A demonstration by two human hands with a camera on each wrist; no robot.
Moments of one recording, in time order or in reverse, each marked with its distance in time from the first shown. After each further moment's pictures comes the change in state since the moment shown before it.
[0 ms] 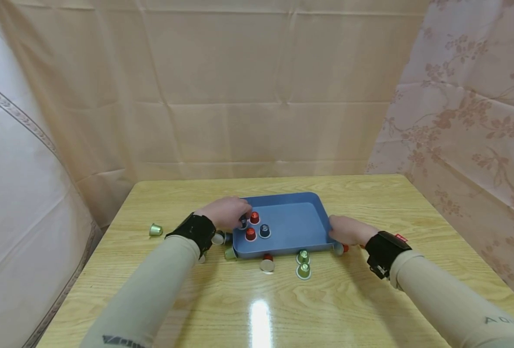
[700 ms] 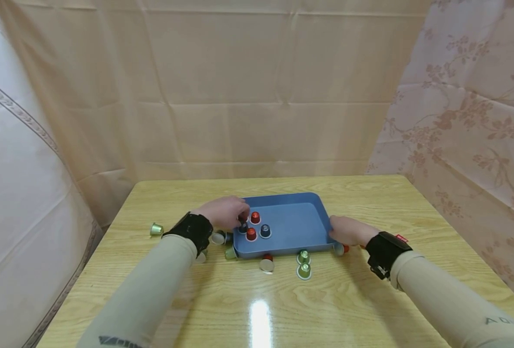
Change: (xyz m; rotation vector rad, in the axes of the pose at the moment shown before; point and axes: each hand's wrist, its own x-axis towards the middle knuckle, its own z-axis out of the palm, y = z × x) left_hand -0.007 -0.005 -0.003 -0.075 0.001 -0.009; right_hand -0.003 -0.002 -0.002 0.005 -0.005 -0.004
